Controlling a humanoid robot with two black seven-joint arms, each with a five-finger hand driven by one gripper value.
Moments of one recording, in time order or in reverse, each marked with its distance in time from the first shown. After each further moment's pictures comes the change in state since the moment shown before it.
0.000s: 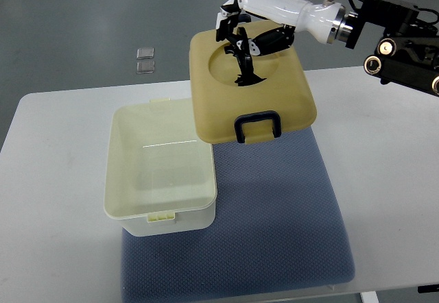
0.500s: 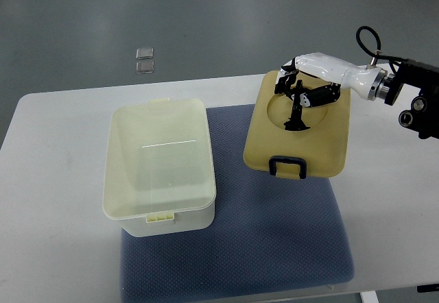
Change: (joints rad) left arm 0.000 0.000 0.004 -0.005 0.000 0.000 0.000; right arm -0.258 -0.027 -0.004 -0.078 -0.033 -0.032 0.000
